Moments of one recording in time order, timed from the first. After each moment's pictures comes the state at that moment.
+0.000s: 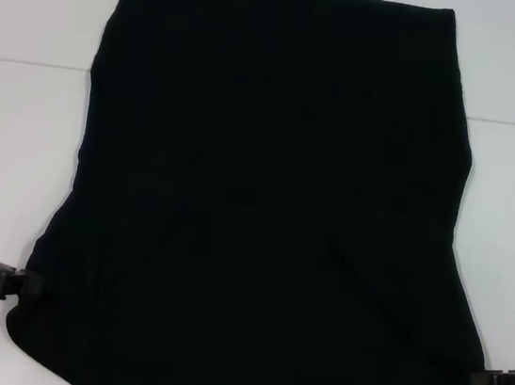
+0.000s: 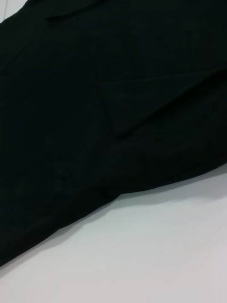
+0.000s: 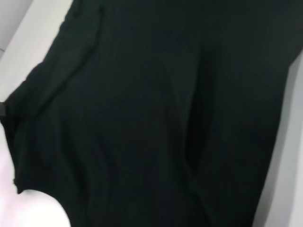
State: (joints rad) left arm -0.47 -2.11 0.45 1.00 2.57 1.57 -2.00; right arm 0.52 1.88 -0.72 -0.50 -2.31 -1.52 2.01
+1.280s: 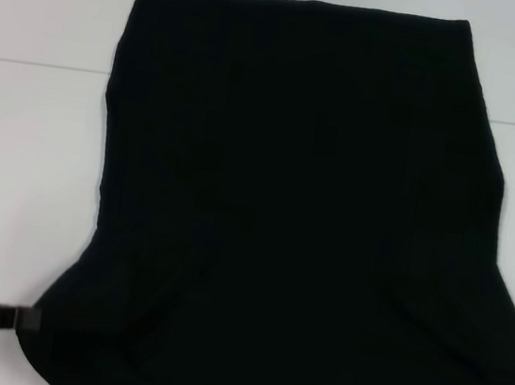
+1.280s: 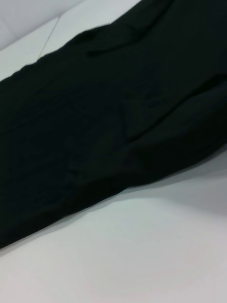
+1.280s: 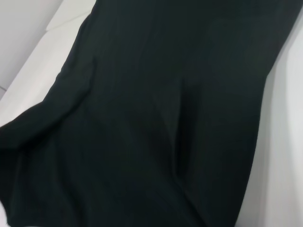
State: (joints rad) left arm -0.42 -2.11 0.28 0.97 2.54 1.80 -2.02; right arm 0.32 1.85 -0.46 -0.51 -2.32 -1.62 1.76
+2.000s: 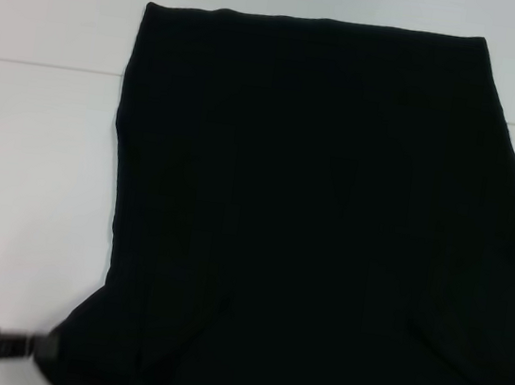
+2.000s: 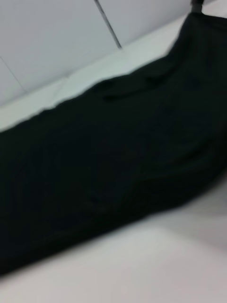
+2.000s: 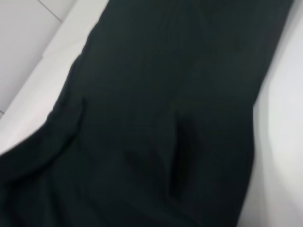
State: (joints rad) left arm -0.38 -2.11 0.19 0.90 2.51 1.94 -1.94; right arm 0.24 1.81 -0.33 -0.52 -2.32 -1.70 1.68
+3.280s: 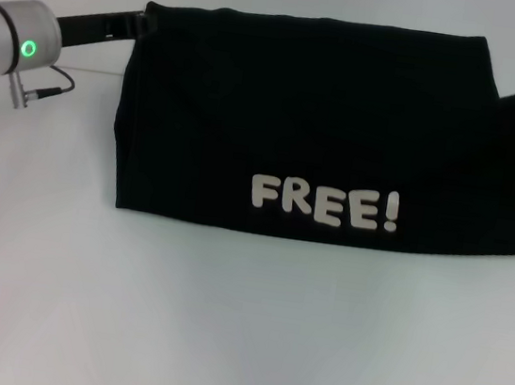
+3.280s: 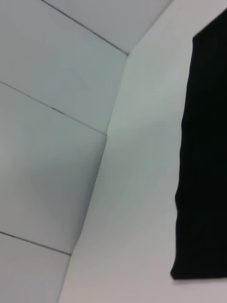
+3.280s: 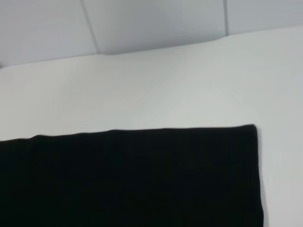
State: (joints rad) left arm -0.93 -1.99 0.21 0.40 2.24 0.88 -1.79; right arm 0.88 1.87 -0.38 -0.35 -2.31 -0.76 1.85
